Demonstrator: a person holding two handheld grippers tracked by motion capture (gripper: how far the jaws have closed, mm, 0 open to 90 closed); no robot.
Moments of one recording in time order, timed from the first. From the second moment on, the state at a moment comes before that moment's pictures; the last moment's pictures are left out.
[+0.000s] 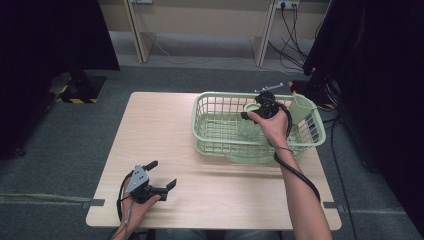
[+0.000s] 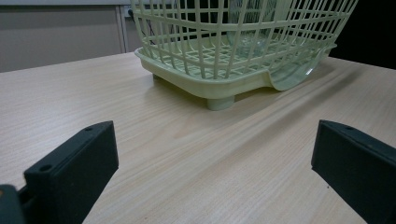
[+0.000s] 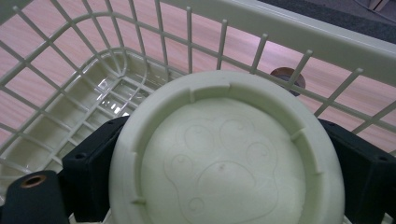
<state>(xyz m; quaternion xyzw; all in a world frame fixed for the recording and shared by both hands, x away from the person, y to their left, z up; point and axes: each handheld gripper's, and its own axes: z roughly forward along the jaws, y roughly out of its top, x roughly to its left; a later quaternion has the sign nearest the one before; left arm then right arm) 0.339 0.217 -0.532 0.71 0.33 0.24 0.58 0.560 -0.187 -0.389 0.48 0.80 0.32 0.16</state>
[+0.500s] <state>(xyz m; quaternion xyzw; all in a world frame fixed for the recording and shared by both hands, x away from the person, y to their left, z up) 0.339 0.217 -0.532 0.71 0.33 0.25 0.58 0.555 -0.188 -0.381 0.48 0.80 0.33 0.16</state>
